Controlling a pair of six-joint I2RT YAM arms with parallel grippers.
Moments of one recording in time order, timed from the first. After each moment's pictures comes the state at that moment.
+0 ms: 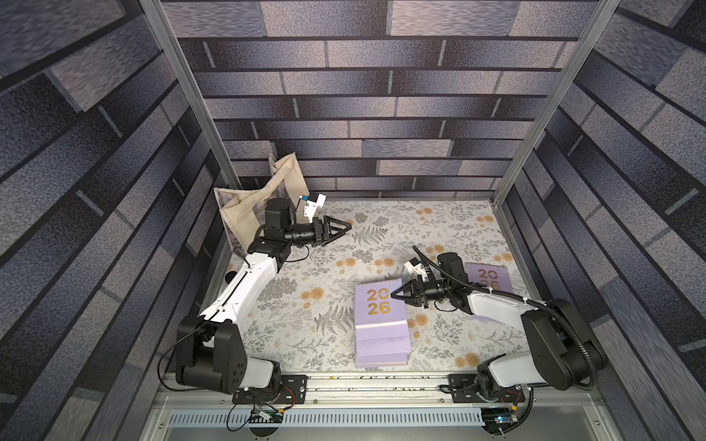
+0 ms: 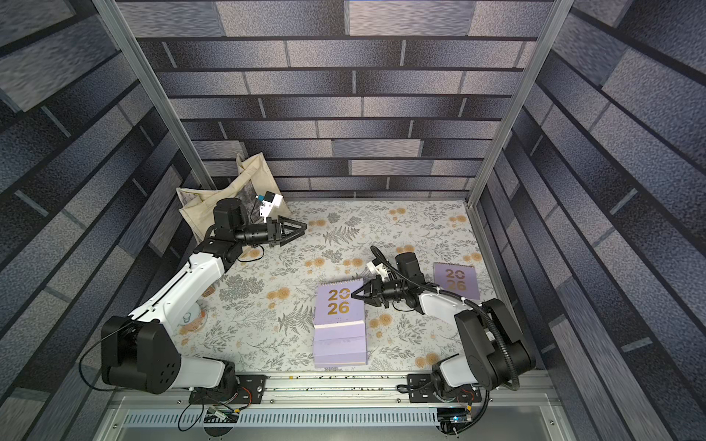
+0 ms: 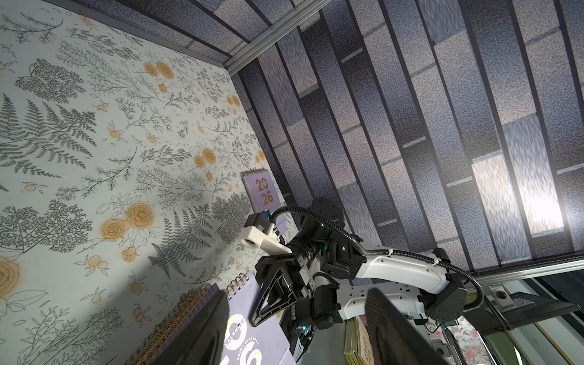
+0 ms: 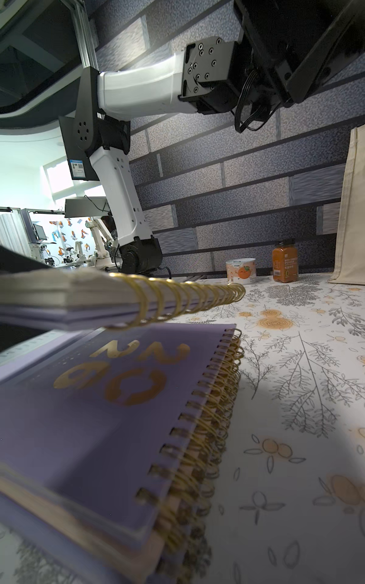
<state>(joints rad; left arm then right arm) -0.16 1.39 1.11 -0.04 1.13 -0.71 0.40 1.43 0.55 0.16 -1.13 0.90</state>
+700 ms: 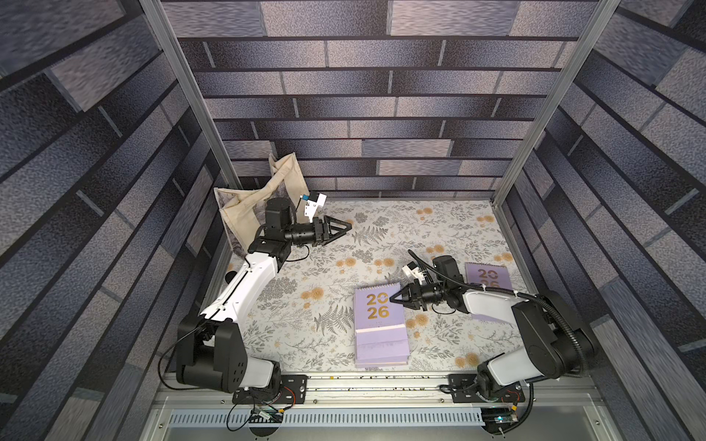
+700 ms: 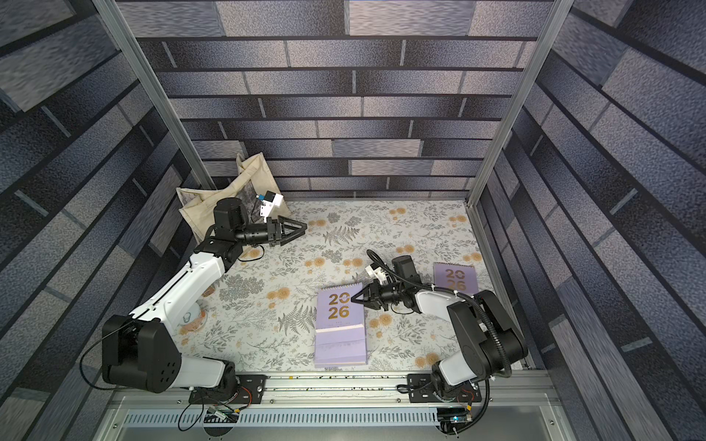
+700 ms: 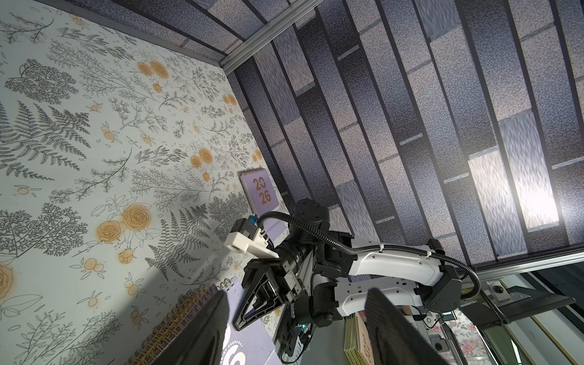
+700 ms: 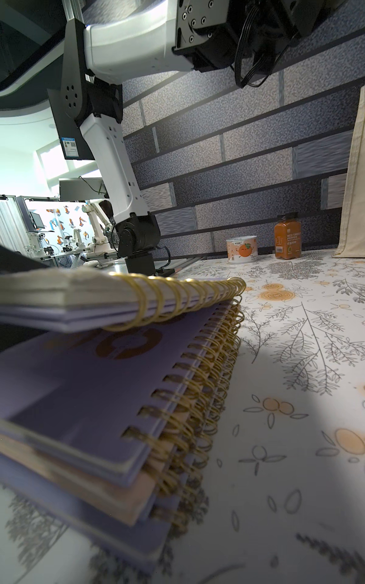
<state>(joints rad) -0.16 1.40 1.11 -0.02 1.15 -0.71 0.42 1.50 0.56 0.13 -1.09 0.81</state>
